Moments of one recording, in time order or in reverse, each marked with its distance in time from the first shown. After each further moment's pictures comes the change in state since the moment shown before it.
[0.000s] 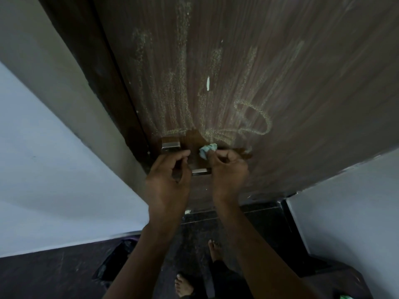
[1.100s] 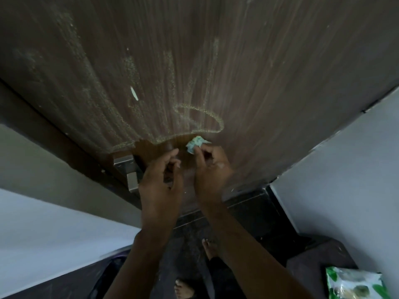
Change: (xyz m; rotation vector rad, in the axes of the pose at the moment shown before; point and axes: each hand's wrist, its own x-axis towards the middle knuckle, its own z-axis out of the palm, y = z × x) left_hand -0.008 0.031 0.050 -0.173 -0.176 -0.013; right_hand 0.032 0.017 -0.035 -0.079 0.186 -0.329
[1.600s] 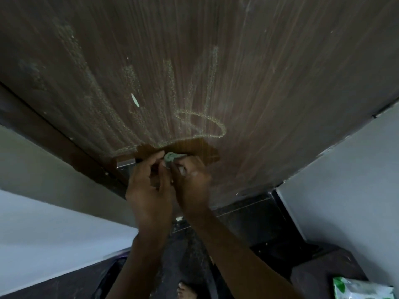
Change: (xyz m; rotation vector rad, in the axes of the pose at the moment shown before) left_hand 0.005 -0.004 -0.004 0.078 0.205 -0.019; right_hand -0.022 -0.004 0.019 -0.047 -0.243 -0.269
